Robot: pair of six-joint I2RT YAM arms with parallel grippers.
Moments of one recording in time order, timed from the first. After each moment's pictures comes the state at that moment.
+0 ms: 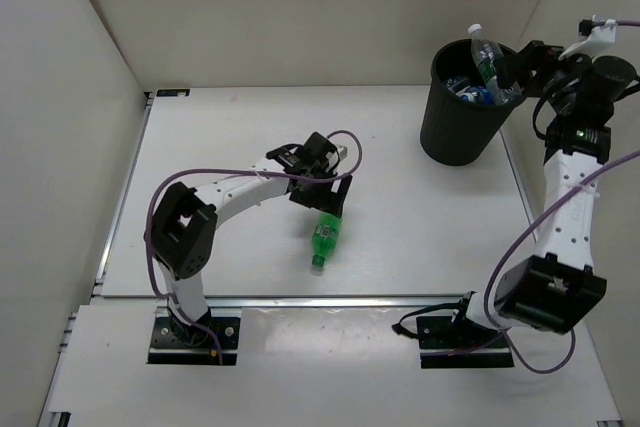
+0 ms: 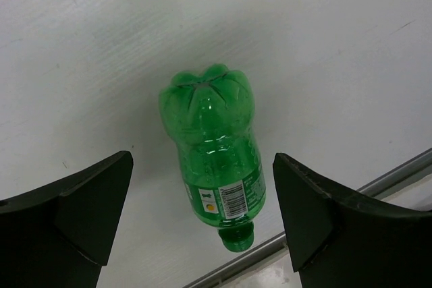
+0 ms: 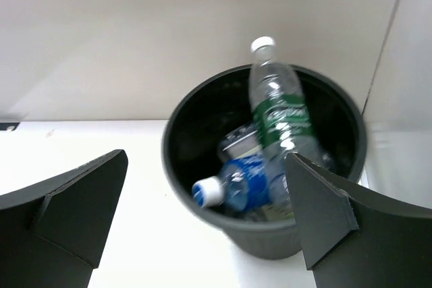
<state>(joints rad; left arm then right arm) -0.74 1.80 1.38 -0.64 0.09 -0.32 -0.39 1.40 1.51 -0.10 -0.57 0.20</state>
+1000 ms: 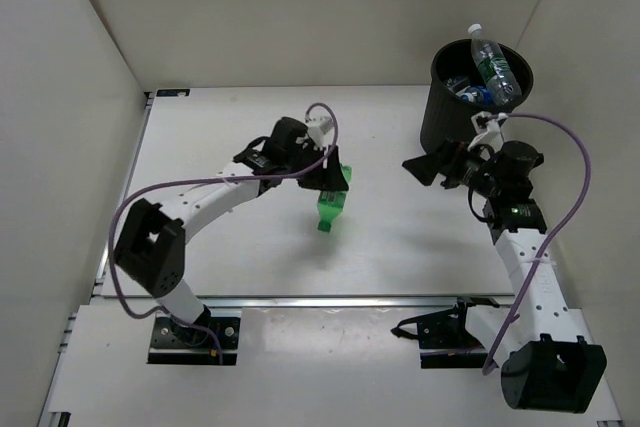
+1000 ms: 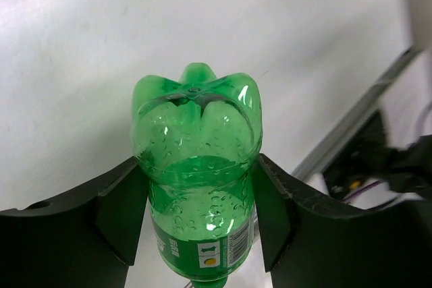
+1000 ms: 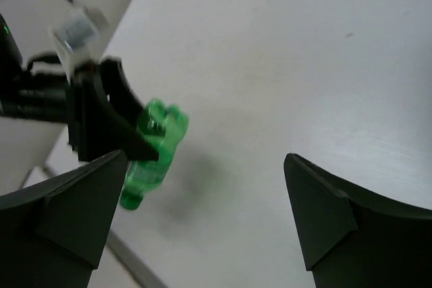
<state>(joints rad) -0.66 1.68 1.25 -0.37 0.35 -0.41 -0.07 0.93 0.86 -0.17 -0.69 0.37</state>
